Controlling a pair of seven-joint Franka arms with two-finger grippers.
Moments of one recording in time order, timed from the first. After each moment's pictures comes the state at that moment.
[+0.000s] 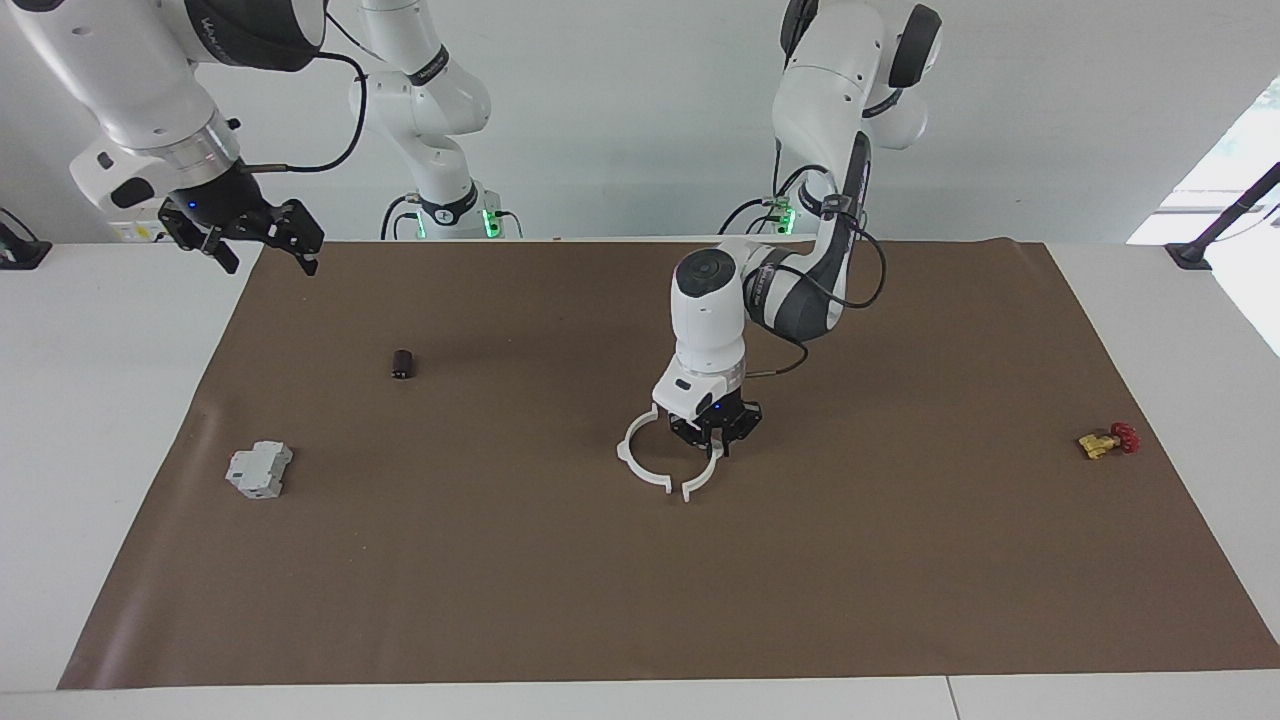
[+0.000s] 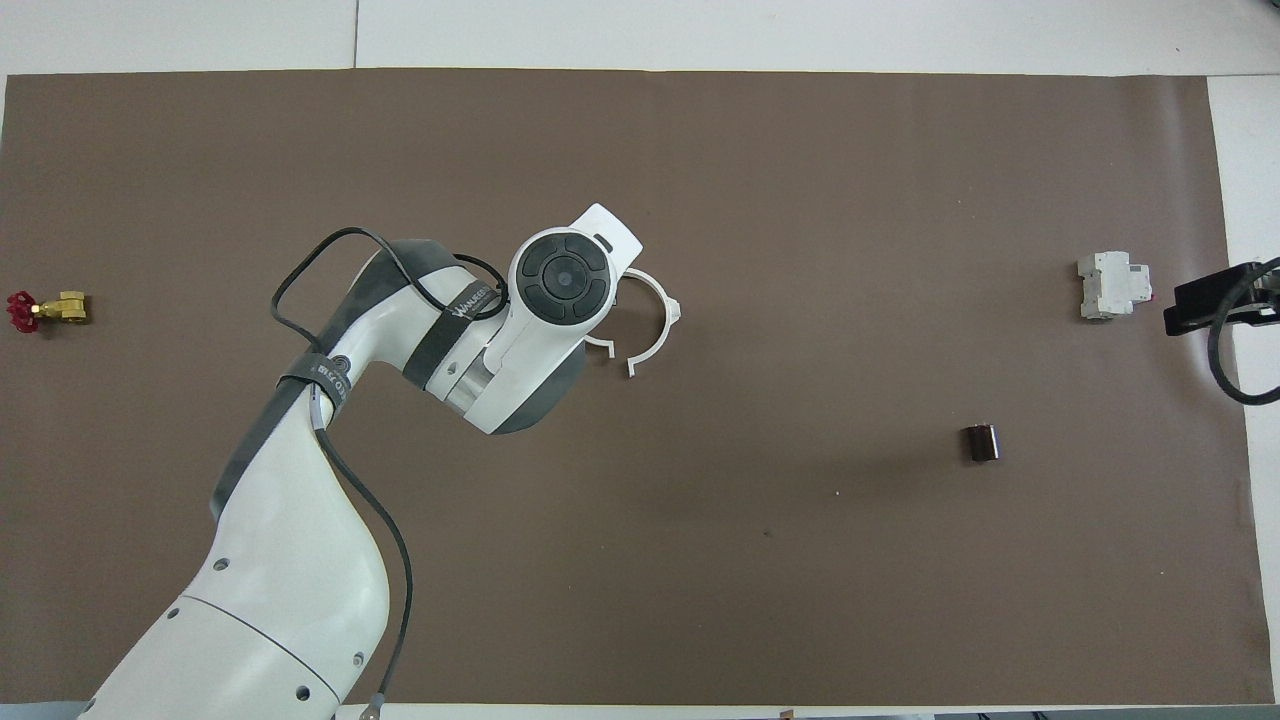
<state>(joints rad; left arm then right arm) -0.65 0.50 0.04 -1.70 0.24 2.26 -0.71 -0.04 -0.01 -0.05 -1.58 -0.03 1.50 -0.05</state>
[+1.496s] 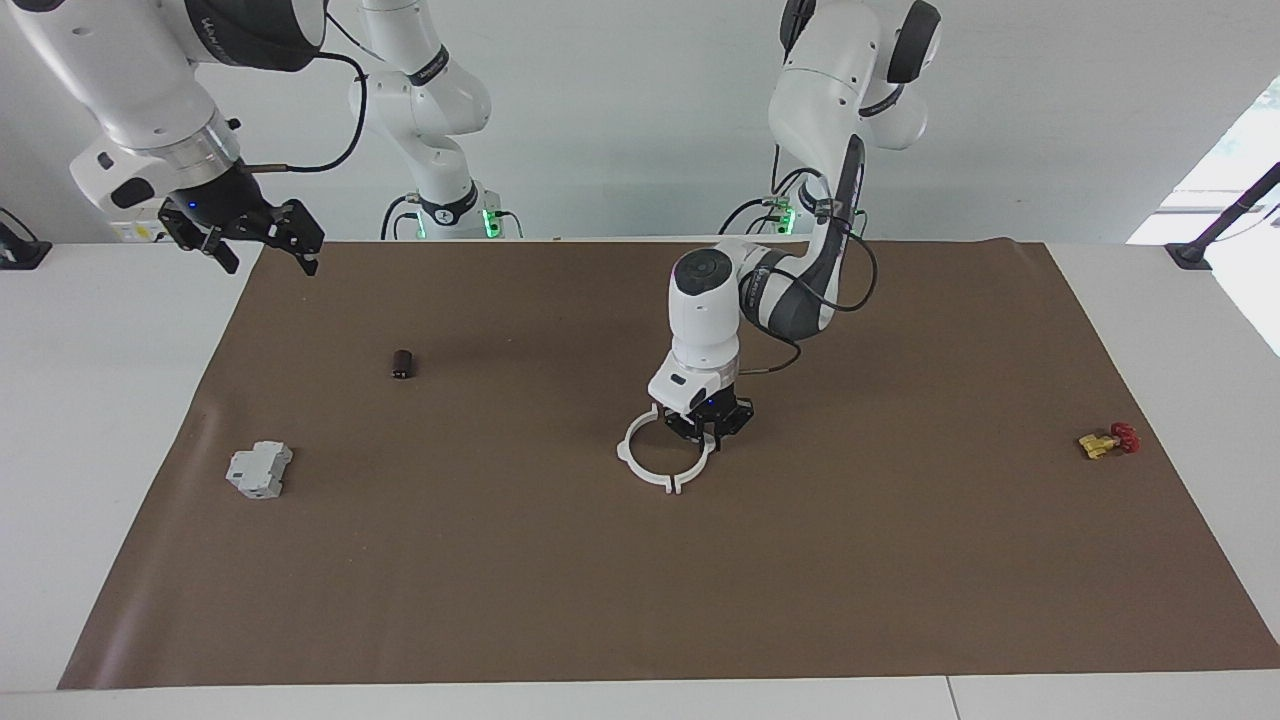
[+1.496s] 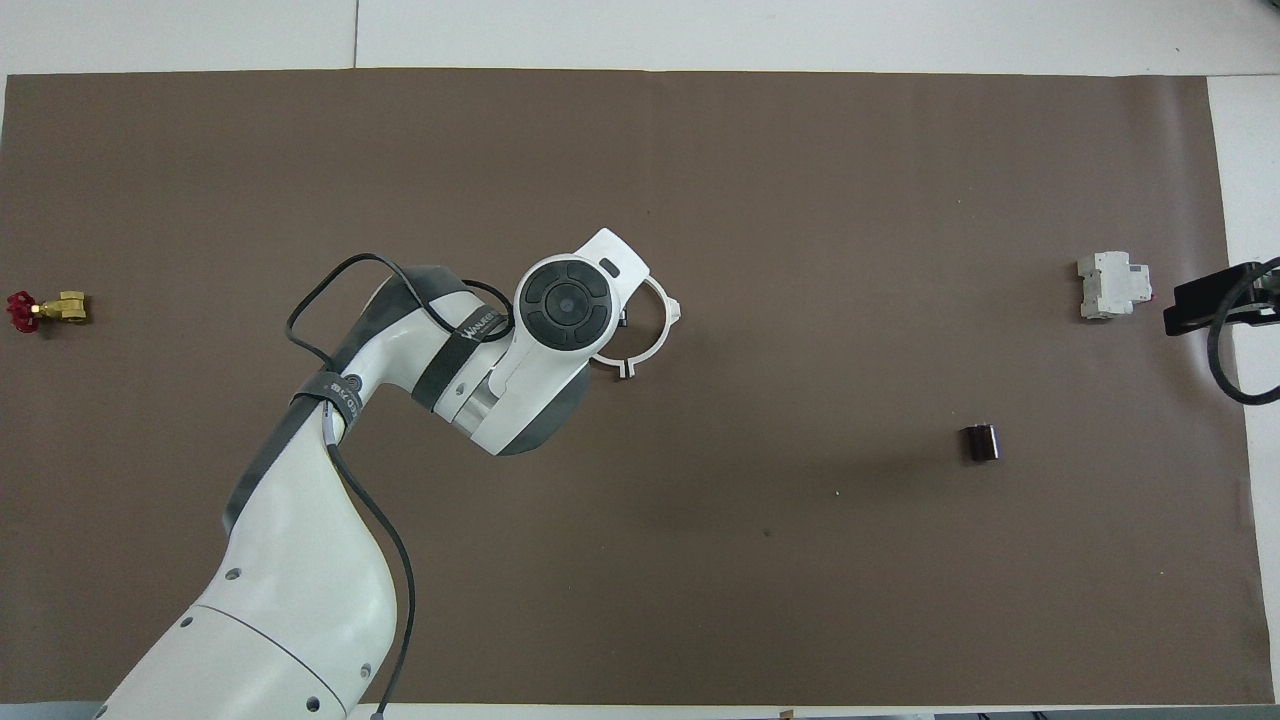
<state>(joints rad) -0.66 0.48 0.03 -1.76 0.20 2.32 -0.71 -0.04 -0.01 -0.05 -1.58 -0.03 1.50 -0.05</state>
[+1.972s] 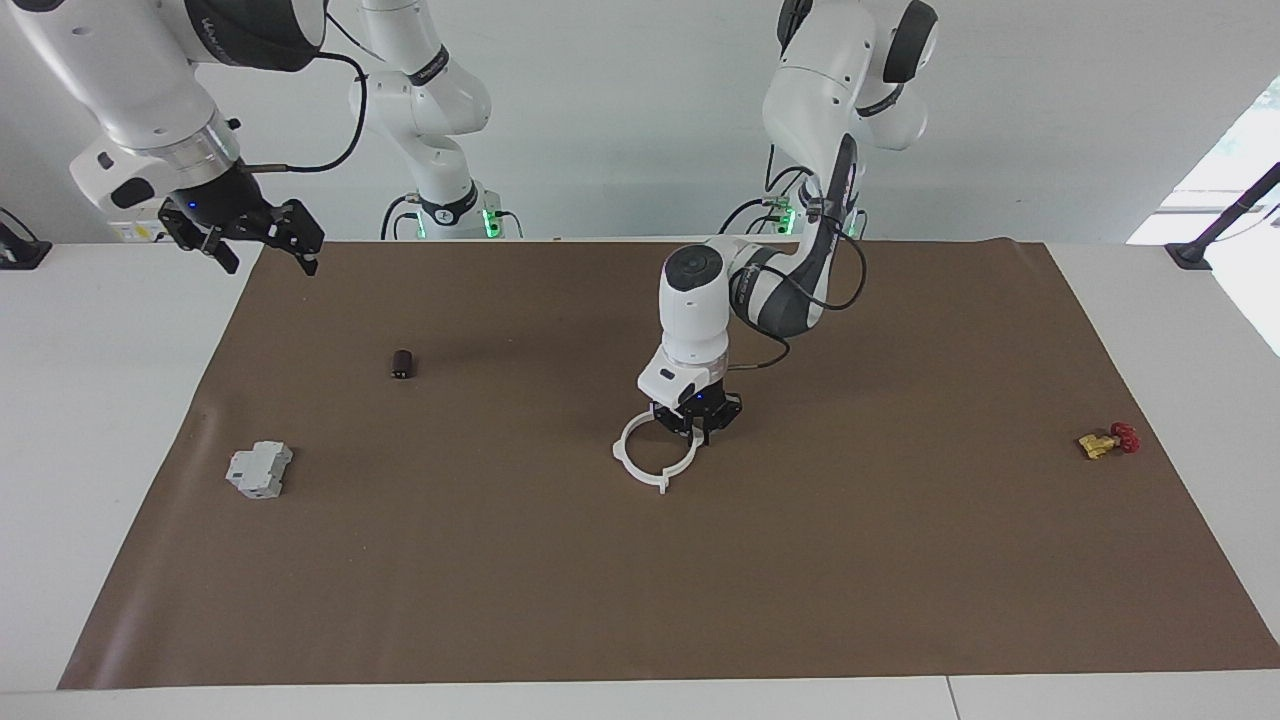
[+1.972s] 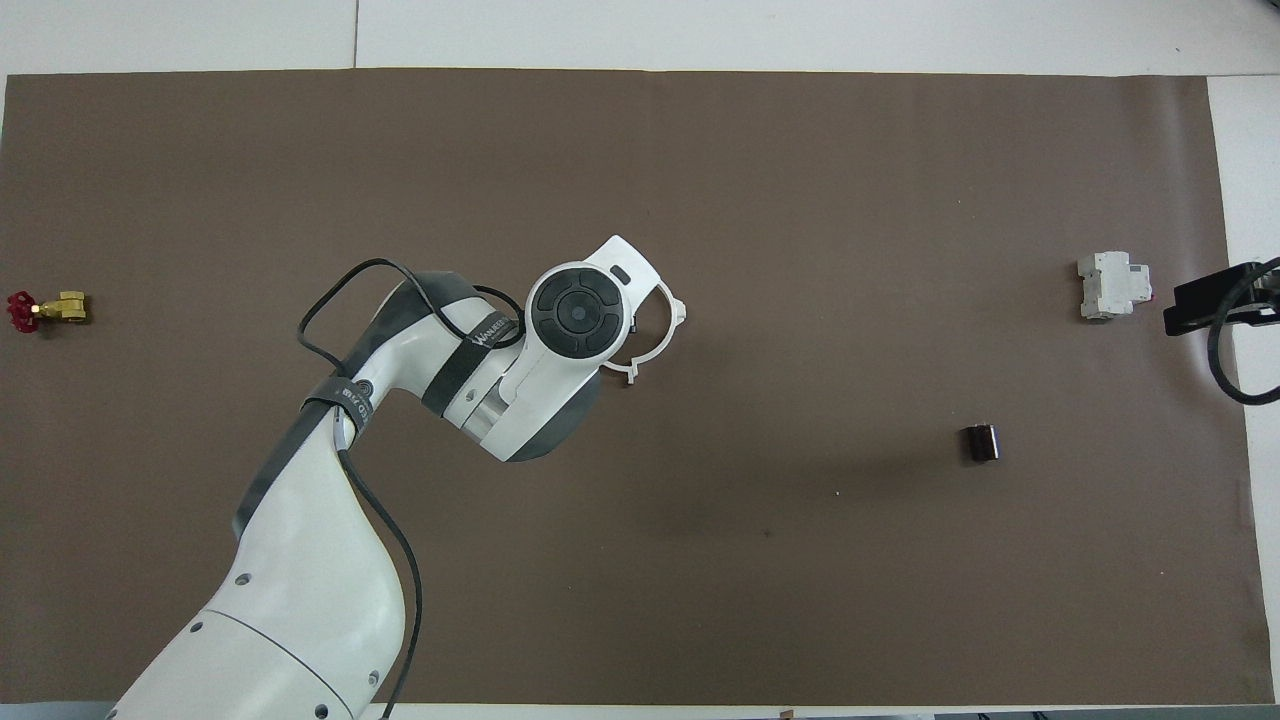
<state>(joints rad) -0.68 0.48 0.03 -1.76 0.19 2.32 -0.71 -0.04 -0.01 -0.05 -1.58 -0.03 1.50 -0.05</state>
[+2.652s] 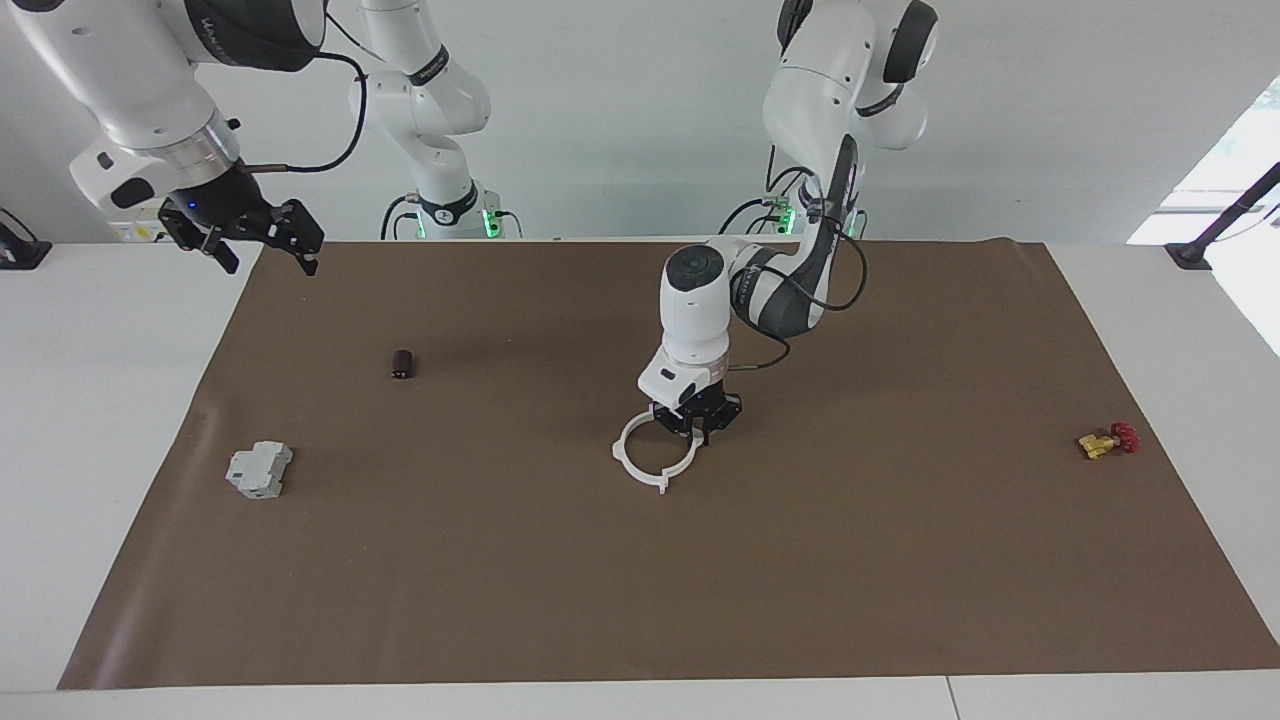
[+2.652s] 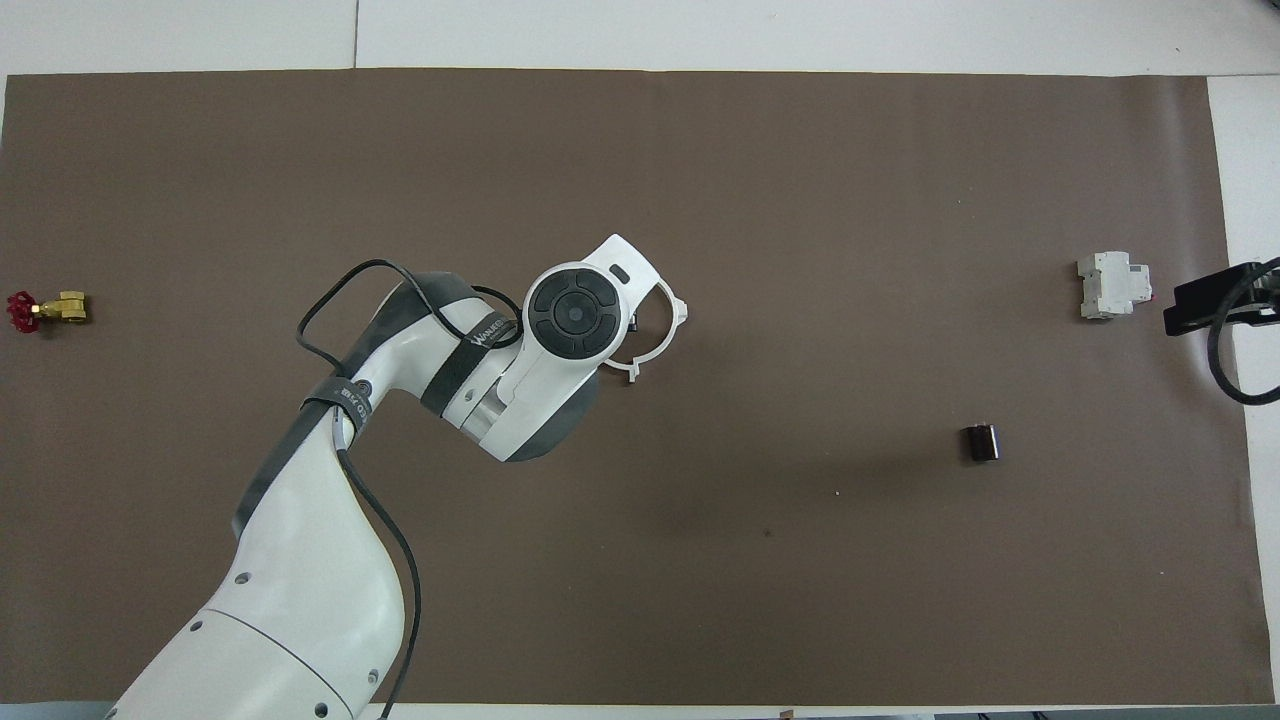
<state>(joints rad) -0.68 0.48 0.03 -1.77 0.19 2.34 -0.71 -0.04 -0.01 -0.05 -1.58 -0.03 1.50 -0.05</state>
